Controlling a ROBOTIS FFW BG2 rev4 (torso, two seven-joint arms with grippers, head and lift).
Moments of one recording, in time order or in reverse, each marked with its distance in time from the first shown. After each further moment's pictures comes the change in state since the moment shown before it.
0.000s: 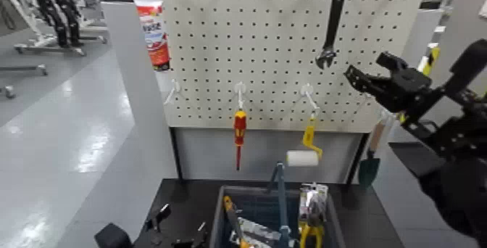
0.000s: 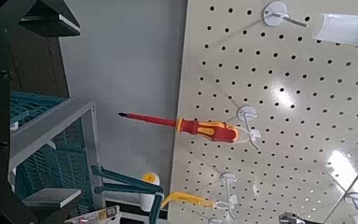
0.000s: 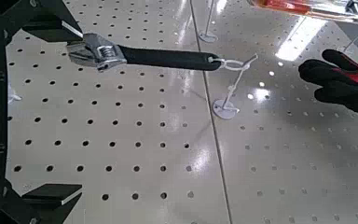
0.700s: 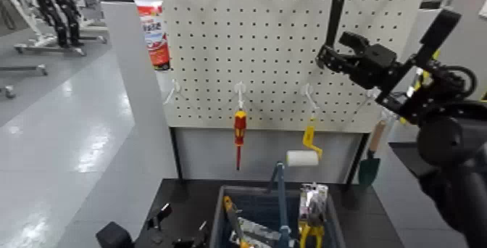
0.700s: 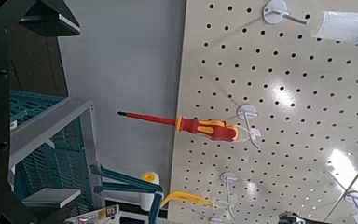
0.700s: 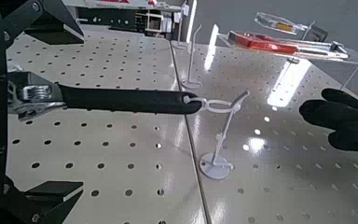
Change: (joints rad) left arm -0.004 0.002 -0.004 0.000 -0.001 0.002 0.000; right arm -0.200 -0.011 0.119 0.183 -0.076 0.013 0.171
